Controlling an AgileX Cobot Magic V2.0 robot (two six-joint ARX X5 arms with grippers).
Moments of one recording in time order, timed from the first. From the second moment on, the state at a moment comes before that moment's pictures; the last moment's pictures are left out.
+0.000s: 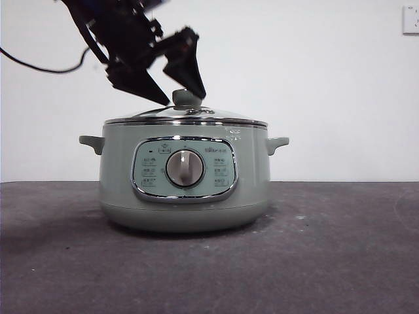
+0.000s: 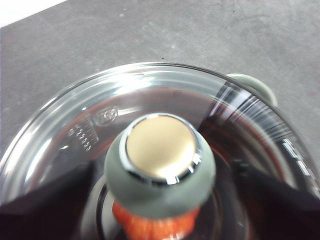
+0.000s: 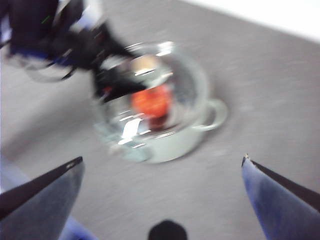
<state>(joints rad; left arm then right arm) -0.48 1.60 1.29 -0.28 0.19 0.13 0.63 1.06 1.60 -1.14 -0.03 0.02</state>
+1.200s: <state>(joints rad) -0.48 1.03 1.29 -0.98 0.37 0.11 0.63 1.07 1.60 -1.32 -0.26 0.02</state>
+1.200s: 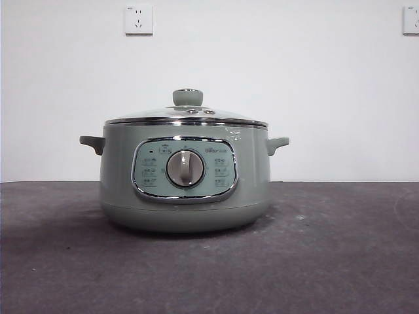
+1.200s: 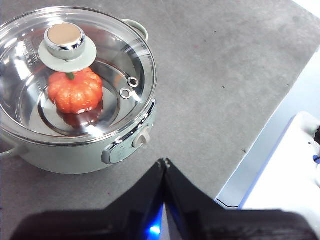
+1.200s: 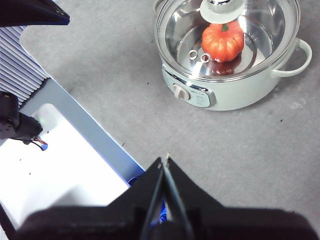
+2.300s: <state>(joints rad) -0.02 0.53 0.77 -0.14 0.22 0.18 0.63 1.06 1.60 -1.32 -0.26 0.02</state>
